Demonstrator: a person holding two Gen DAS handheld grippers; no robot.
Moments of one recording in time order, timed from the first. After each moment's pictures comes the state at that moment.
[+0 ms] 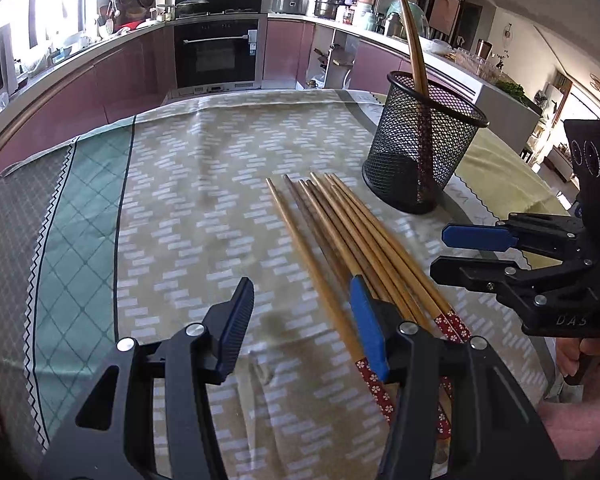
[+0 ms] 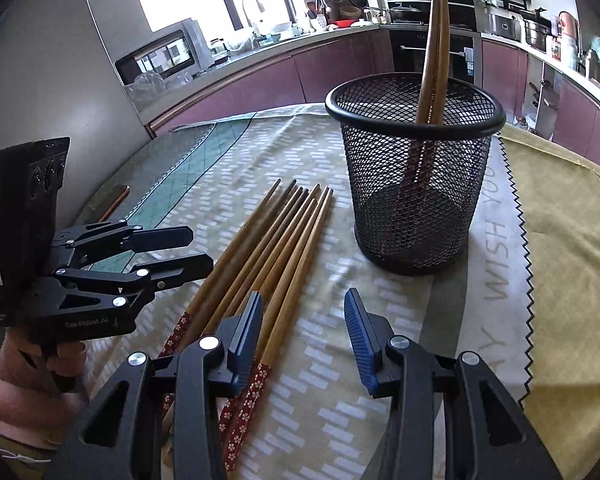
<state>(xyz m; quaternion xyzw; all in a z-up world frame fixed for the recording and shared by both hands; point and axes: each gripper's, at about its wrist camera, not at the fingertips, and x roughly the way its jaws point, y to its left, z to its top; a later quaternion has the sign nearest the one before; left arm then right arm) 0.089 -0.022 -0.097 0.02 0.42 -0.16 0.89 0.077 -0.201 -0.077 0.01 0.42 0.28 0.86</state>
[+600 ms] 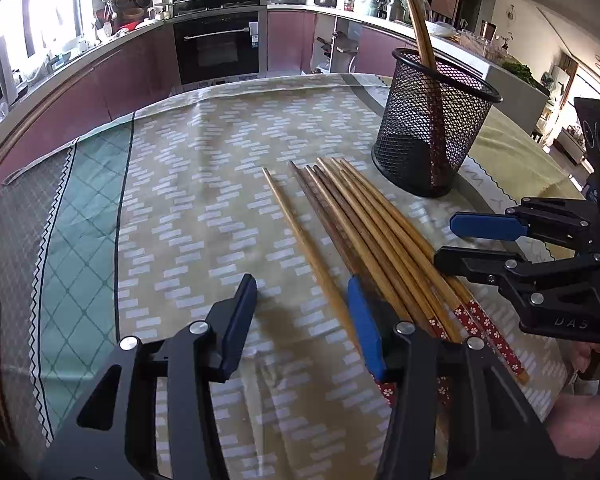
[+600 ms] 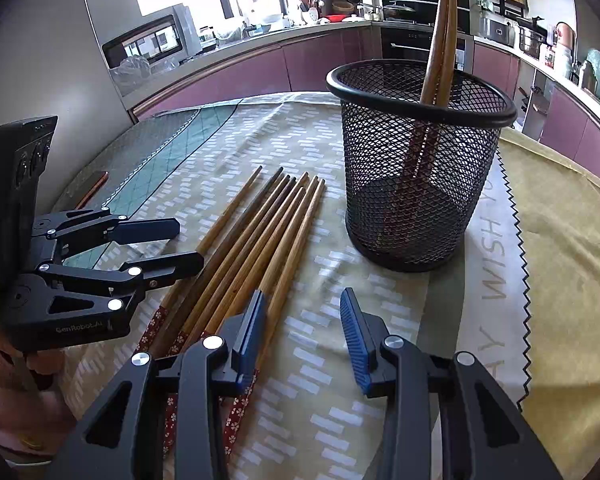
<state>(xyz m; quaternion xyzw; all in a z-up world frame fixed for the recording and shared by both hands) 0.098 -0.032 -0.106 0.05 0.43 -0.15 0.89 0.081 -0.181 -0.084 -0.03 0.43 0.25 0.87</state>
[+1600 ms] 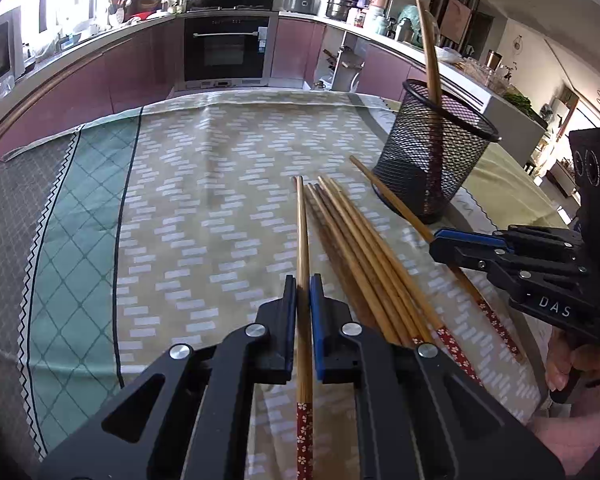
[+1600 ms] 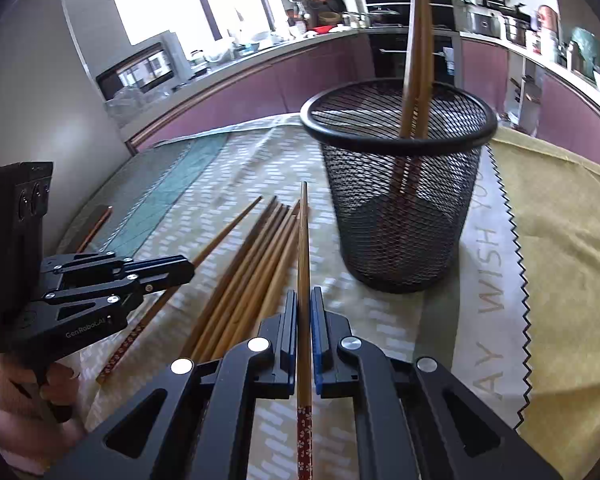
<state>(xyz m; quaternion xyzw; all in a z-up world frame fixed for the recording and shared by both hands) 0.092 -0.018 -0.097 -0.01 0.42 -0.16 0.89 0.082 -0.197 -0.075 0.02 0.41 0.27 0.87</state>
